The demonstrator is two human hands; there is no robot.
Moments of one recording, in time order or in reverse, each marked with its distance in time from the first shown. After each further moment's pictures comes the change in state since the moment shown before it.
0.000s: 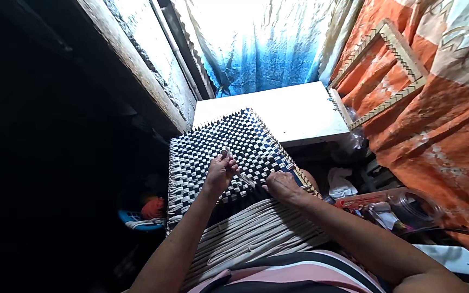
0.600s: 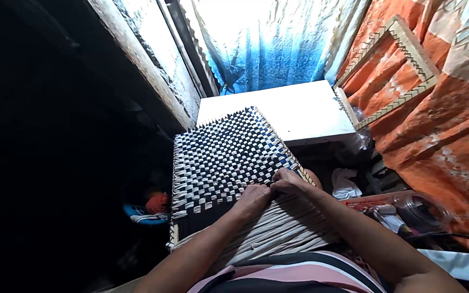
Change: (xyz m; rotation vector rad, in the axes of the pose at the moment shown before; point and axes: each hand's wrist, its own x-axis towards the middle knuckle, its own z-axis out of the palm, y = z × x) left_hand -0.036 -0.085 0.020 1.845 -0.614 0.438; right_hand 0.027 0.035 0.005 0.444 -0.184 0.078
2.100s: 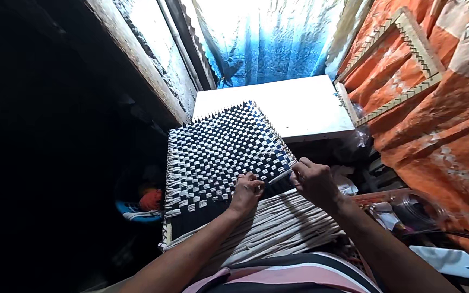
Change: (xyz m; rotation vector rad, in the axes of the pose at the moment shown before) left_hand -0.008 -0.014 0.011 -0.414 0.365 -0.193; right_hand -0.084 0.015 -0.009 -0.353 0.962 -0.576
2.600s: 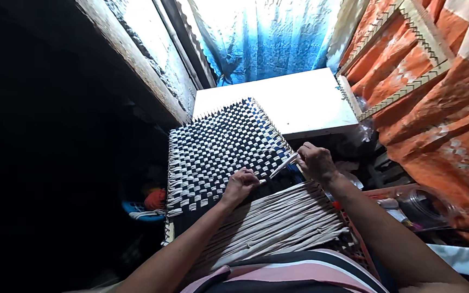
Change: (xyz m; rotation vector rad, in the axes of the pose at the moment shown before) left_hand 0.010 -0.025 -0.020 -0.308 -0.050 -0.019; right_hand 0.010 0.068 0.039 -0.027 -0.140 0.147
